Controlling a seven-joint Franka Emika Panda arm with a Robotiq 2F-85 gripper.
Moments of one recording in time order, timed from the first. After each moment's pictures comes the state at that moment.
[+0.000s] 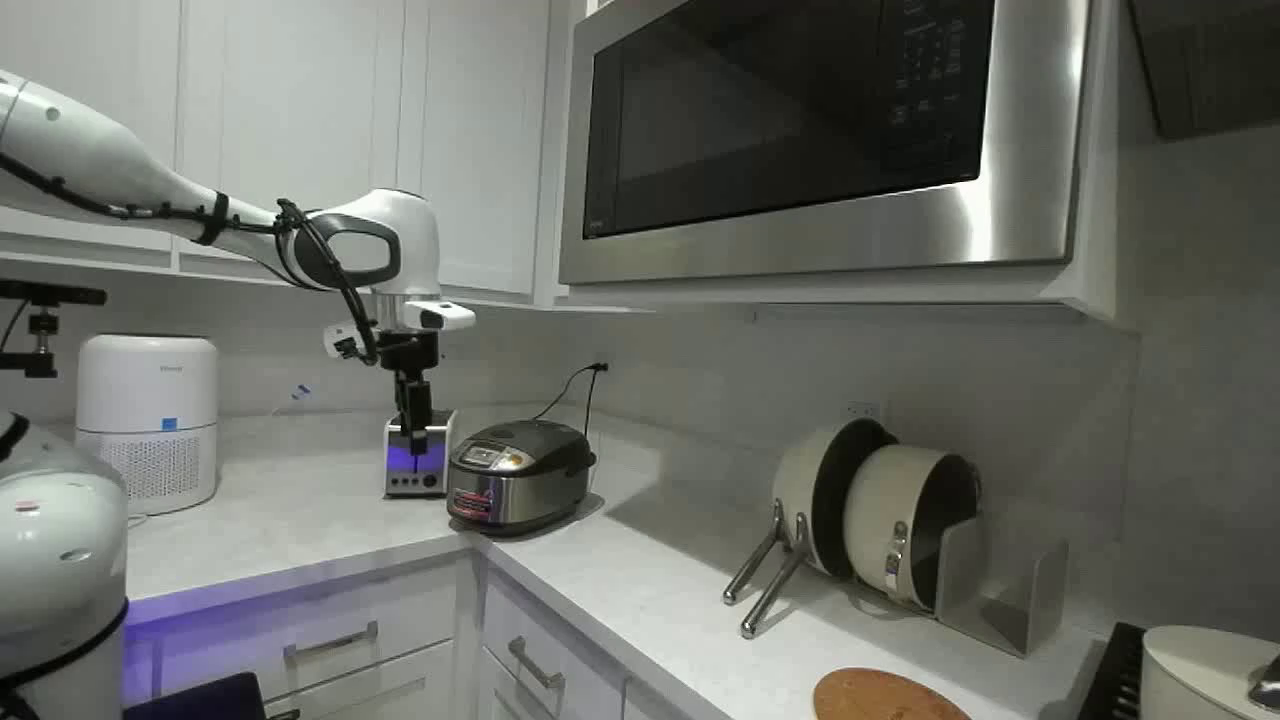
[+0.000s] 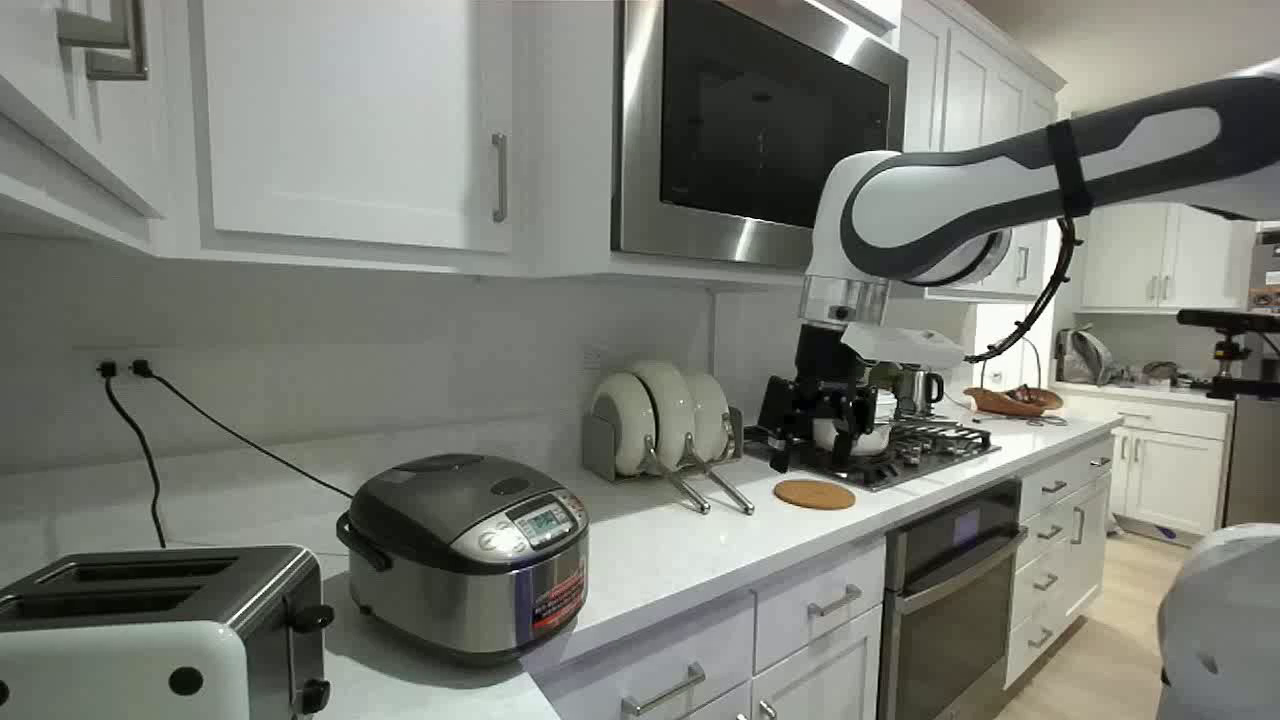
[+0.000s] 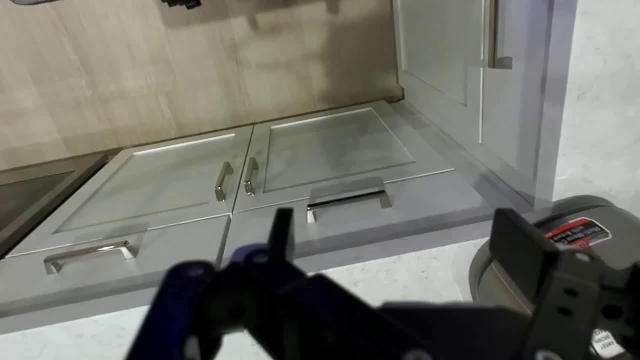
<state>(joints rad) 0.02 -0.78 0.09 -2.56 0.11 1.91 0.24</state>
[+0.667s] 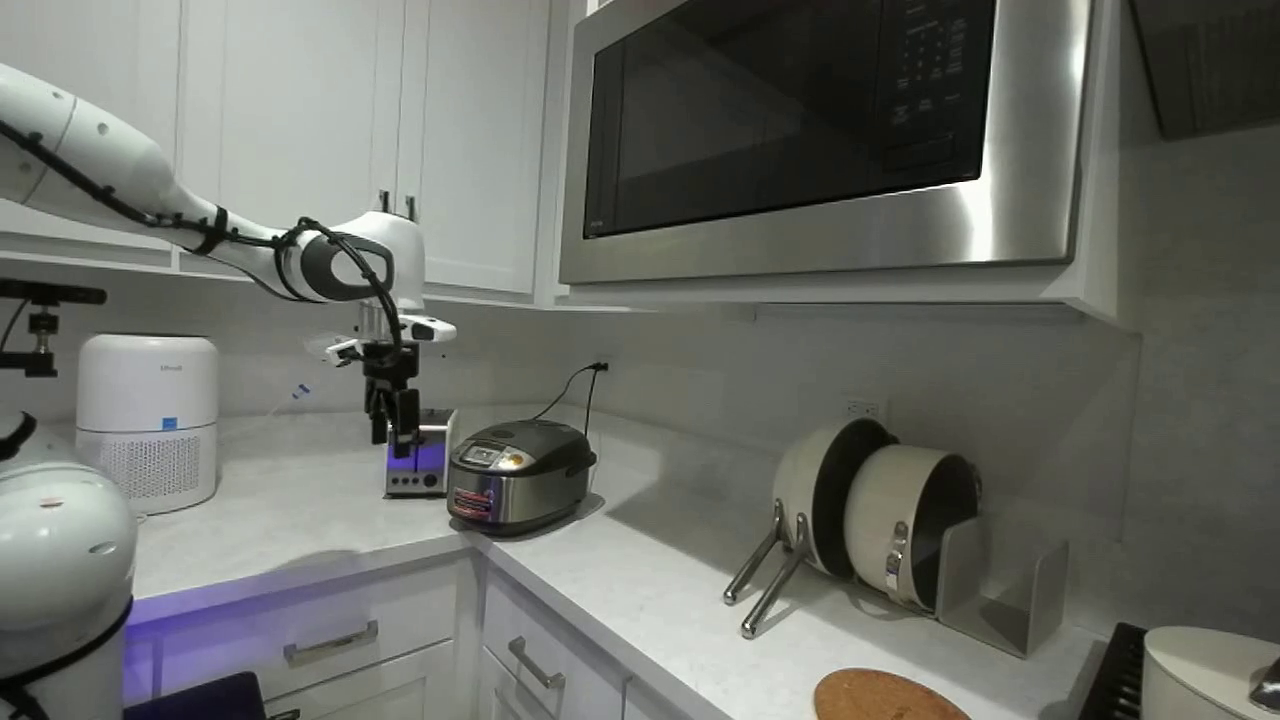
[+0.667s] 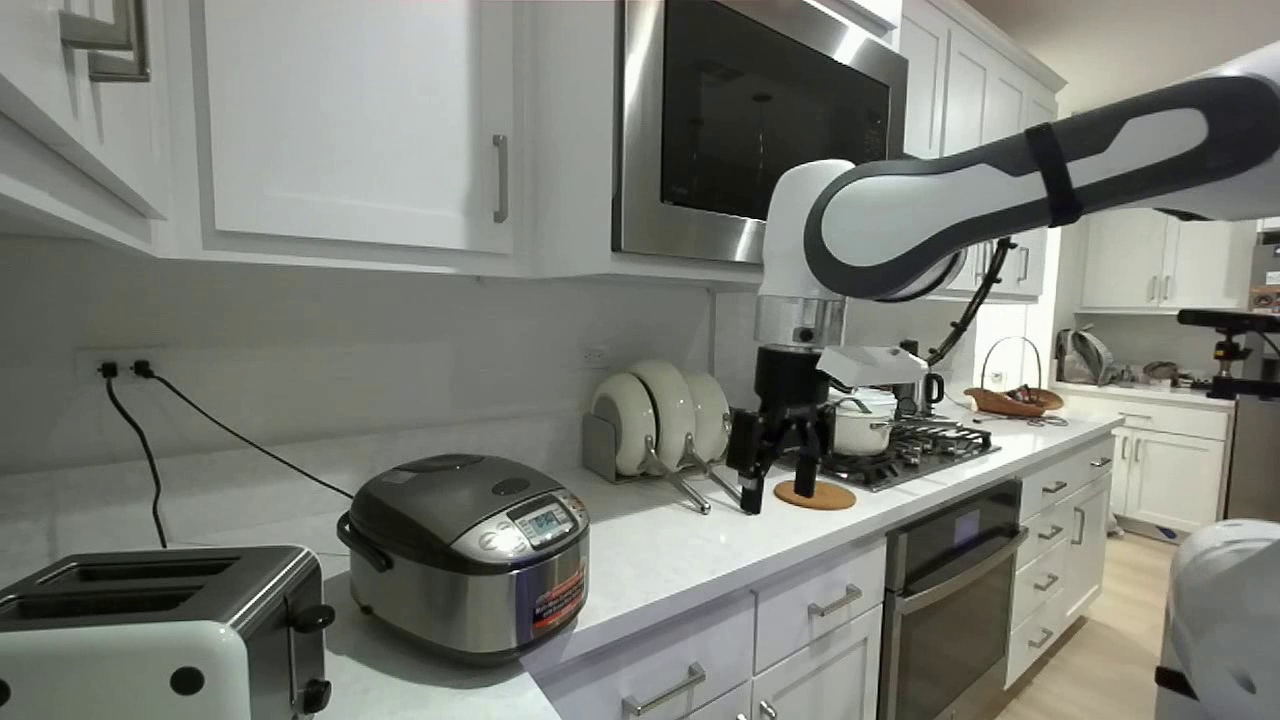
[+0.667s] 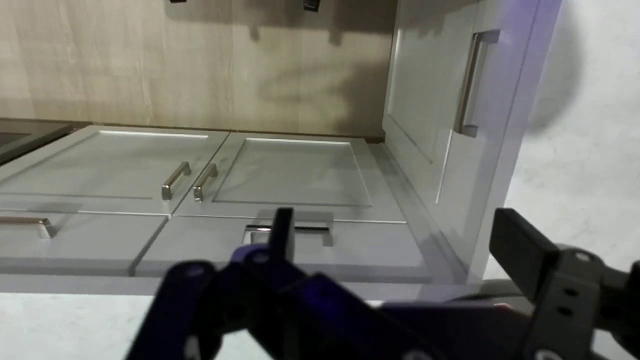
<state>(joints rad) 0.14 -0.69 0.17 -2.54 0.13 1.92 0.18</state>
